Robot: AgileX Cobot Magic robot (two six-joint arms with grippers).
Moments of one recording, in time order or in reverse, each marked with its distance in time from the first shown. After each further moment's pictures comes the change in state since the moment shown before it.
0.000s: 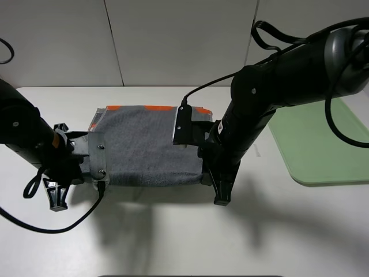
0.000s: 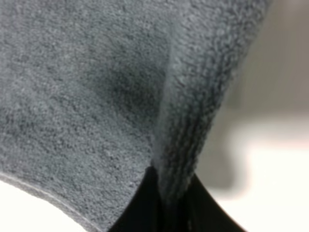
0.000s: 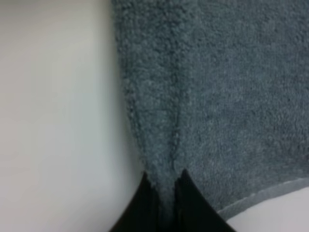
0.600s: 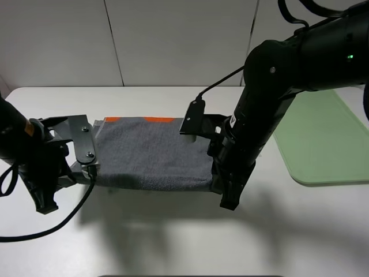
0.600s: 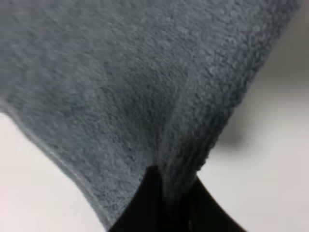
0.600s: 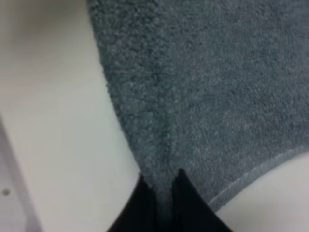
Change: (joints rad) left arm -0.005 -0.224 0.001 -0.192 0.200 0.000; right arm 0.000 -0.095 0.000 0.031 0.198 0.154
